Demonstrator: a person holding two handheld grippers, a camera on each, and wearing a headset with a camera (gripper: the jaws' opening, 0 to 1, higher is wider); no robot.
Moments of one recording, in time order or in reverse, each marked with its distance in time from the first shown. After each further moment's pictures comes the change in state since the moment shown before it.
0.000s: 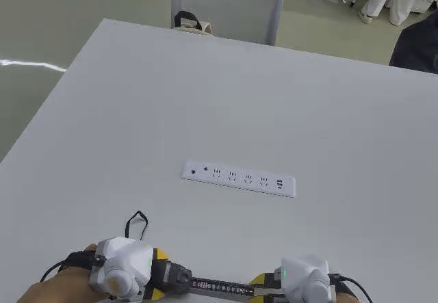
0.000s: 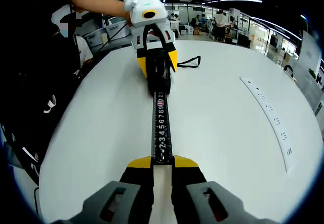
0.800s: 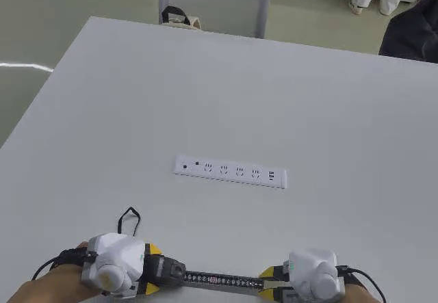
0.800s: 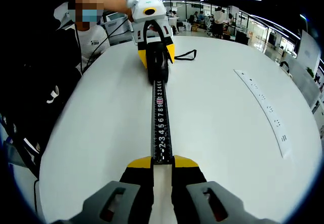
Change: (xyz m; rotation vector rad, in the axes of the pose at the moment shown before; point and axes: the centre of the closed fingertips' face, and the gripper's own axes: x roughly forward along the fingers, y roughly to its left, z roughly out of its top) left arm 0.001 0.000 -0.001 0.001 0.011 -0.001; right arm -0.022 -0.001 -0.025 0.004 0.033 -0.021
